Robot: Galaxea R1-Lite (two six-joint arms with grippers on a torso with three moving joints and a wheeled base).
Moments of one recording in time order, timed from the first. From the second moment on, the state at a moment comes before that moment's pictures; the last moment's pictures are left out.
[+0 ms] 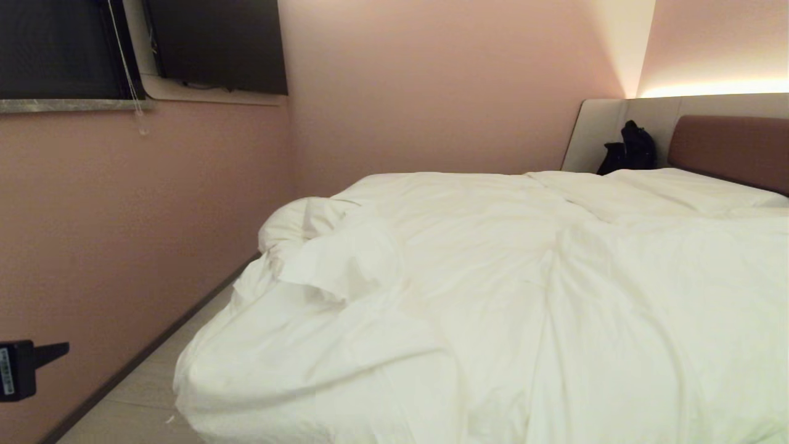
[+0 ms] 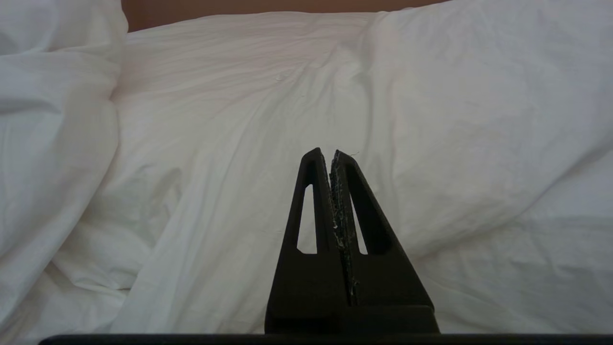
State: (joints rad) left arm 0.59 1.26 -0.59 0.02 -0.50 0.25; right arm 0.00 0.00 0.00 0.00 0.00 0.00
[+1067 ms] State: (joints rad) left arm 0.18 1.35 -0.91 0.01 -0.60 0.02; right arm 0.00 0.00 0.00 0.00 0.00 0.00
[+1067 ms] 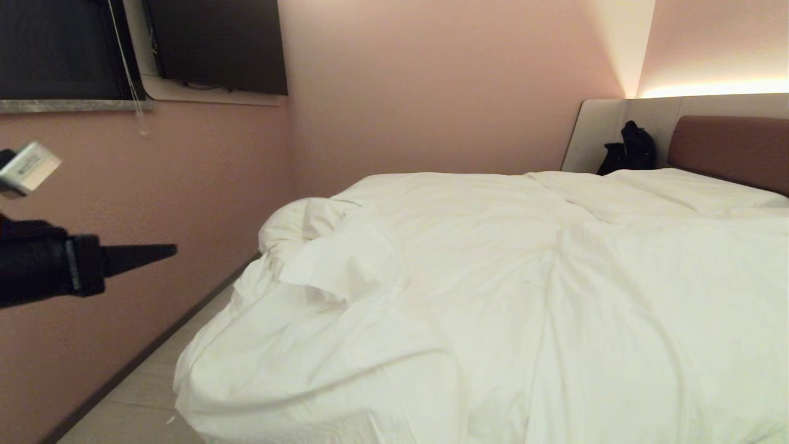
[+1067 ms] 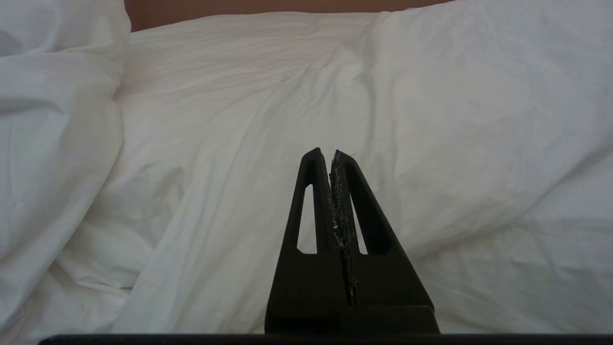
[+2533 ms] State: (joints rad) left arm -0.09 2.10 -1.49 0.05 -0.56 -0.41; right arm 0.00 0.00 0.00 0.00 0.00 0.00
